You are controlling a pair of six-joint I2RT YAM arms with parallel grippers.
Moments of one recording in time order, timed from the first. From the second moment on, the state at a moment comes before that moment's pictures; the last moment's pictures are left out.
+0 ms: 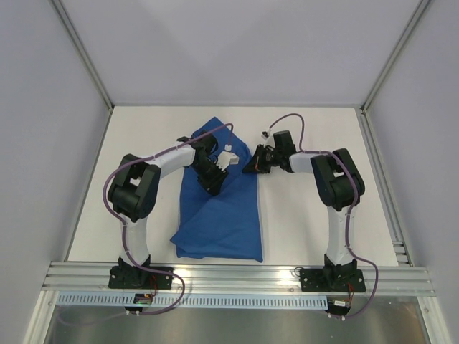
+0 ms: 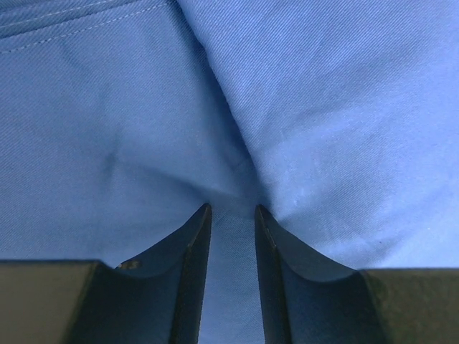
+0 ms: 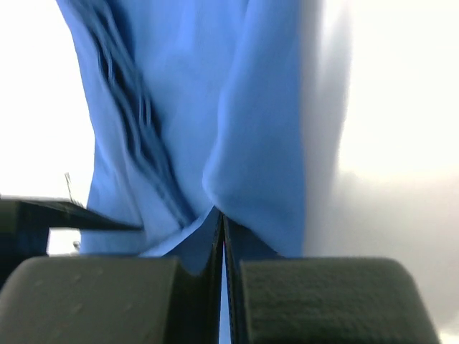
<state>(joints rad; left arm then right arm) -0.49 1.97 1.39 -0.79 0.49 0.40 0.33 2.11 1.21 0.13 -0.68 0.64</state>
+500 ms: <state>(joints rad) -0.49 1.97 1.37 -0.78 0.49 0.40 0.26 2.29 1.50 0.11 -0.57 0.77</state>
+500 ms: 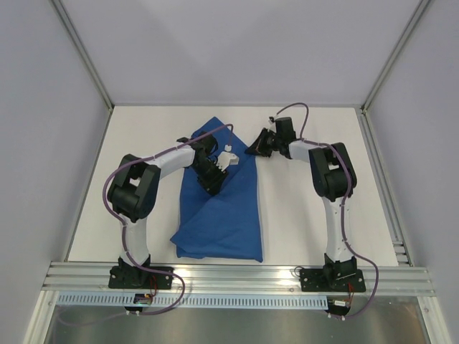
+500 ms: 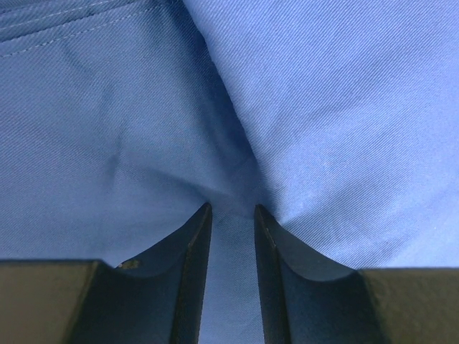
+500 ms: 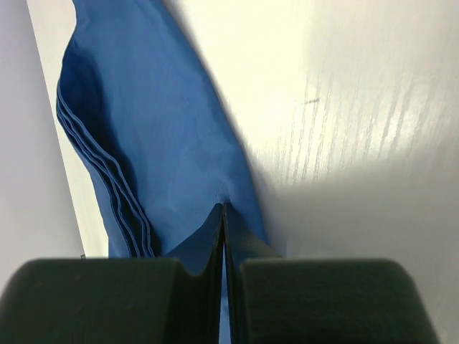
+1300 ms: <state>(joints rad) -0.23 1.75 1.28 -0.78 0.41 0.43 0.32 1.85 1.06 0.04 -0.59 0.57</state>
